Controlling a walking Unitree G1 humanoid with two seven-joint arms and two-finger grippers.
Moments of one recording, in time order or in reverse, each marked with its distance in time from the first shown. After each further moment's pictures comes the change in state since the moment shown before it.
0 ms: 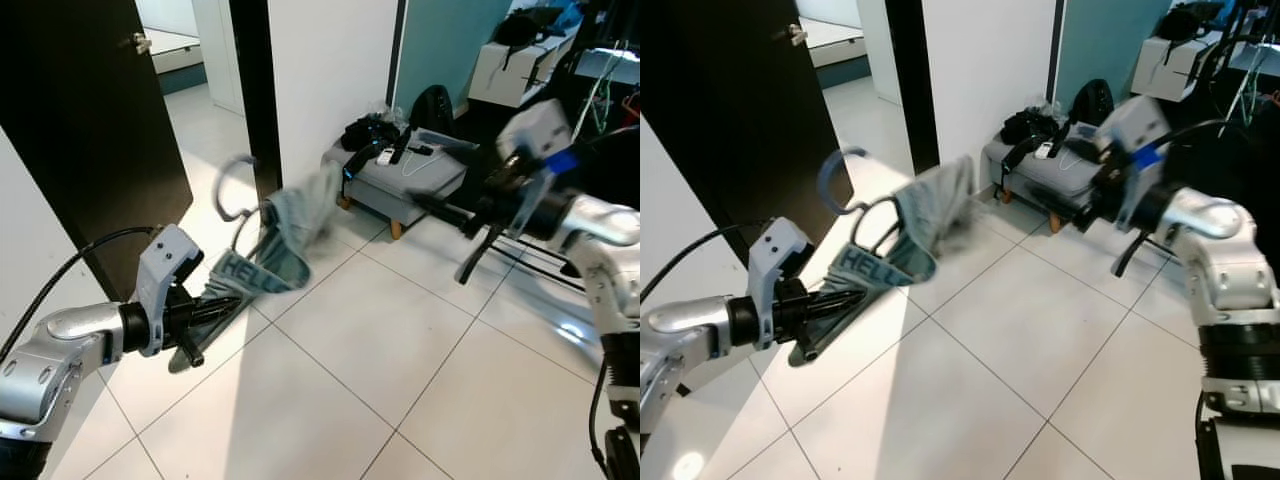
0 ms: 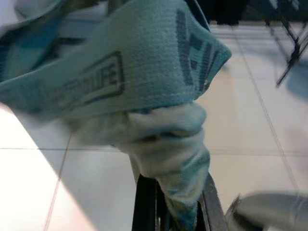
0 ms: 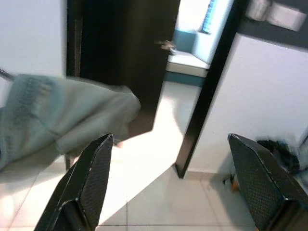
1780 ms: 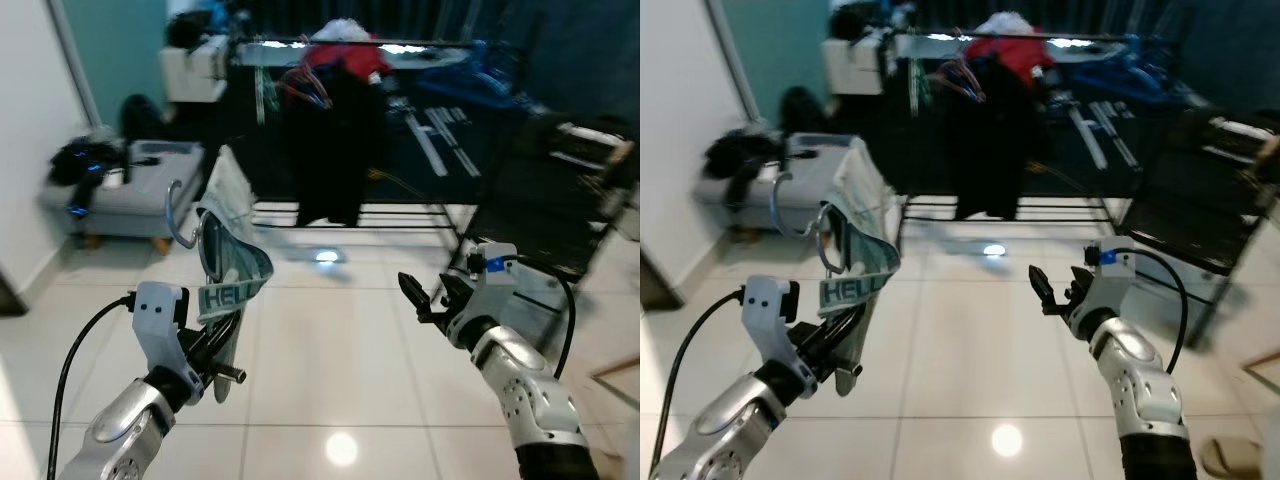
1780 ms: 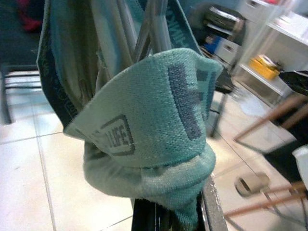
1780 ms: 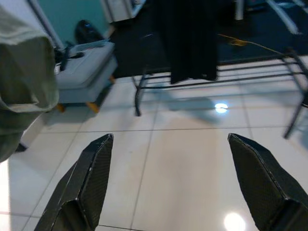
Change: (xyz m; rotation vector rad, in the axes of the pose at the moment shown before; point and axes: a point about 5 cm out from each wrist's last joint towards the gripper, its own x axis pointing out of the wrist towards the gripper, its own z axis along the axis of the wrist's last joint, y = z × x) left arm 0.002 -0.054 -0.046 -0.219 -0.233 0.348; right arm -0.023 0.087 -0.133 0.503 0.273 -0.379
